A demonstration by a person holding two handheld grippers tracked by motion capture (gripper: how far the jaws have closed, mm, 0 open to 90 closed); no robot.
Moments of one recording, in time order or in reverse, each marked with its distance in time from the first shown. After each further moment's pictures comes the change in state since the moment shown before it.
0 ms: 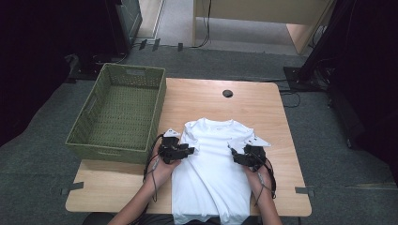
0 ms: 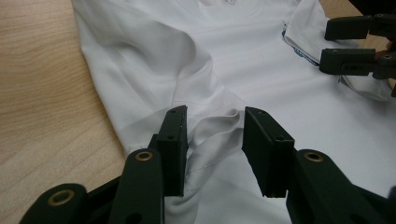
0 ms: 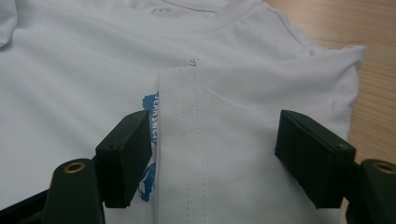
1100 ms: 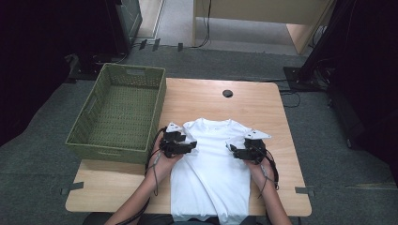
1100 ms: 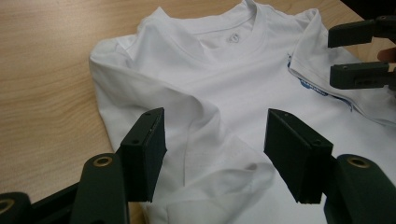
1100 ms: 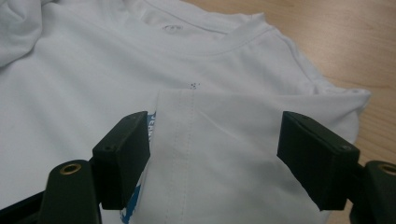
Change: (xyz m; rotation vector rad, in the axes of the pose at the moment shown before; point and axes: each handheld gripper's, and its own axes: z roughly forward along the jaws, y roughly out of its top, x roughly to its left) left arm -0.003 0.023 0.002 -0.060 0.066 0.063; right arm -0.015 0.020 0.008 -0.004 0.113 -0.097
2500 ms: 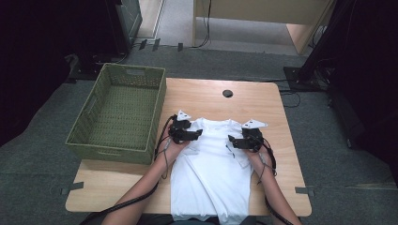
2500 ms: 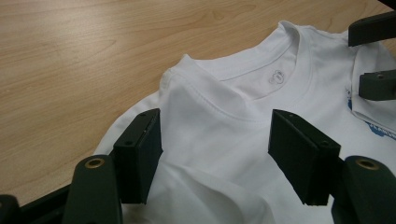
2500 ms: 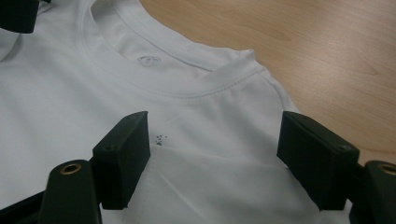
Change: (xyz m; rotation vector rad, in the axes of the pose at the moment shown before) left arm 0.019 0.030 0.050 -0.026 0.045 0.082; right arm -0.022 0.023 0.031 -0.016 0.033 -0.059
